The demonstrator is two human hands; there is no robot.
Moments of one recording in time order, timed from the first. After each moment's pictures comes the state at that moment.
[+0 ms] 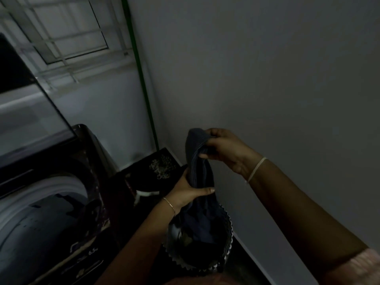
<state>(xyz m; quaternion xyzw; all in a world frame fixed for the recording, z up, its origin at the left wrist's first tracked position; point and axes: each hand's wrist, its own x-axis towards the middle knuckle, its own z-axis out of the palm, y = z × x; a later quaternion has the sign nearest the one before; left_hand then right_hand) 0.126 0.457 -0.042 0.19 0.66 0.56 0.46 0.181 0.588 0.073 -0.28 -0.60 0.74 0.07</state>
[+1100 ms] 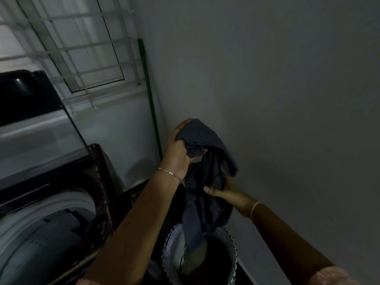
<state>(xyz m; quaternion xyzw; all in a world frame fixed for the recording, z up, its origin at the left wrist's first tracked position) 0.098 0.503 0.106 0.09 0.49 0.80 0.33 0.228 0.596 -0.010 -0.22 -0.71 0.67 0.03</state>
